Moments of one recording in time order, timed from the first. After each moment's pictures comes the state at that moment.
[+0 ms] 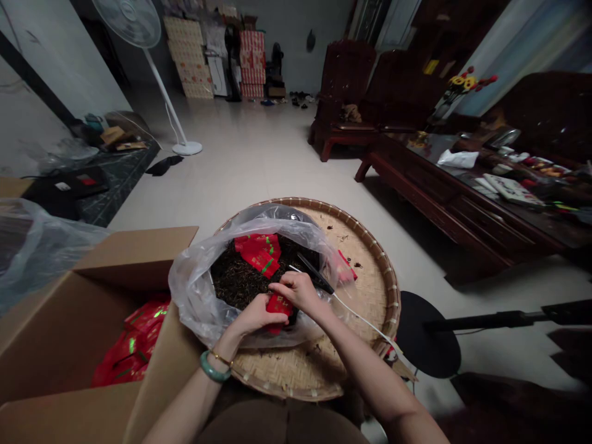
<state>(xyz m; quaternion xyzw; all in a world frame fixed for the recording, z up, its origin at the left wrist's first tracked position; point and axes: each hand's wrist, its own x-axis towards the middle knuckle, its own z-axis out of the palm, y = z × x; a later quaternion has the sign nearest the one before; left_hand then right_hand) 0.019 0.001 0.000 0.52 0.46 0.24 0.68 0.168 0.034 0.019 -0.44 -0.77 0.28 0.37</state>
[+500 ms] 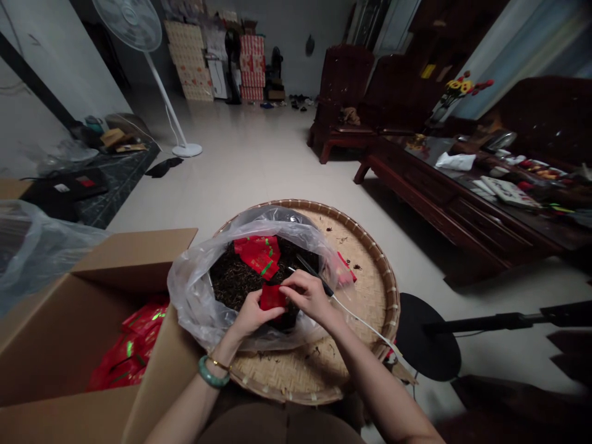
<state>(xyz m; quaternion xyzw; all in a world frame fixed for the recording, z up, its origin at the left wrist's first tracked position) 0.015 0.000 0.006 0.50 0.51 0.37 0.59 0.189 0.017 0.048 -0.41 -0.75 0.30 0.43</state>
